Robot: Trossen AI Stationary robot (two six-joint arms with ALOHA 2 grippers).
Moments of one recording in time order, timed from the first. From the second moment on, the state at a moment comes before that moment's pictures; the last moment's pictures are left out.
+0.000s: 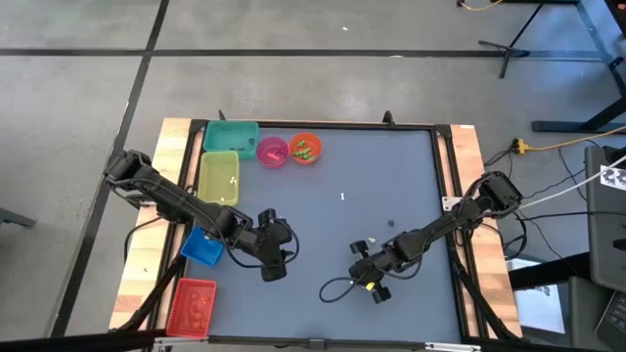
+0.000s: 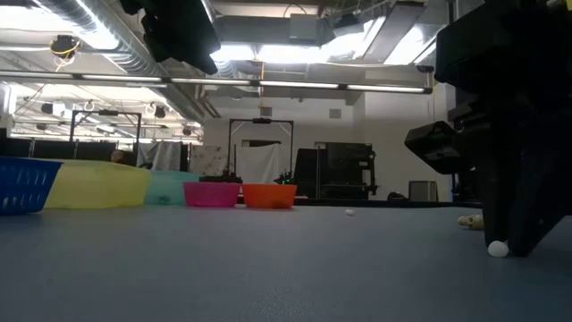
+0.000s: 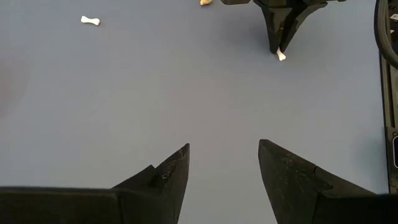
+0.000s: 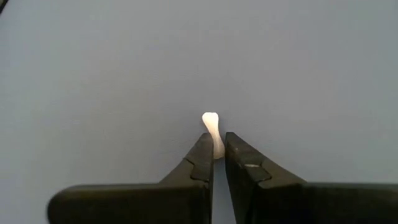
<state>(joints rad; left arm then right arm) -0.43 1.52 1.11 -0.50 -0.34 -0.62 0.53 1.75 0.86 -0.11 -0.04 0.12</state>
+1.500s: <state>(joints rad) -0.38 1.52 1.11 -0.34 -0.47 -0.88 0.36 1.75 1.12 0.03 0.49 -0.16</state>
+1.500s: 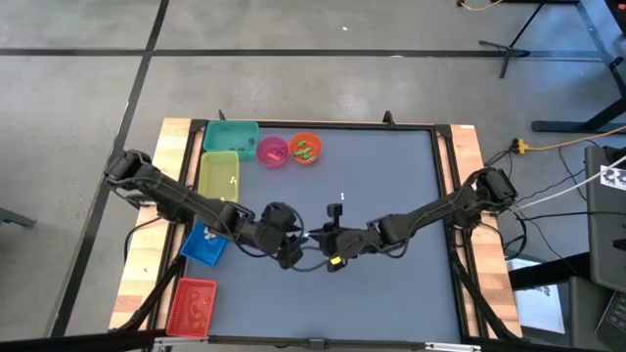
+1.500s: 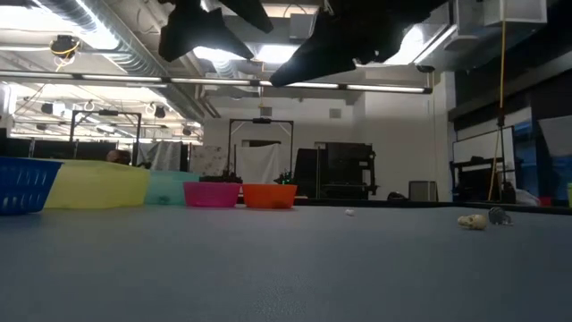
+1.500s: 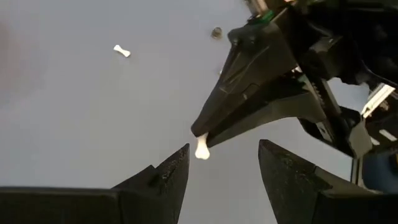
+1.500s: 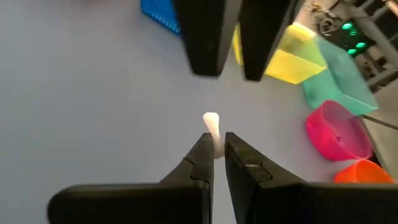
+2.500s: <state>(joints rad) -0.33 1.52 1.11 -0.36 -0.44 -1.02 0.37 1.75 1.12 0.14 0.64 -0.16</state>
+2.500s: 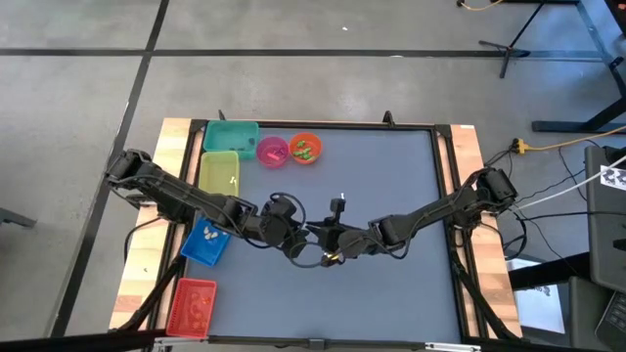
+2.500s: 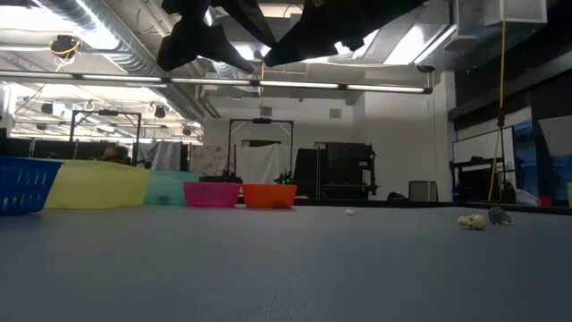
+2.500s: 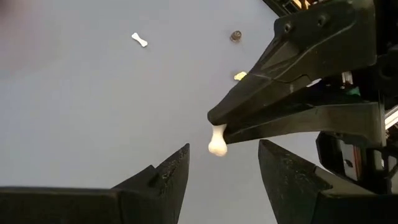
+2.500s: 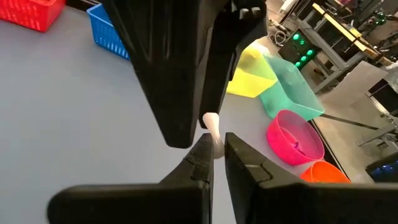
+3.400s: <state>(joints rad) -0.33 1.52 1.11 -0.35 -0.40 -1.02 0.39 1.75 1.12 0.13 0.61 -0.16</state>
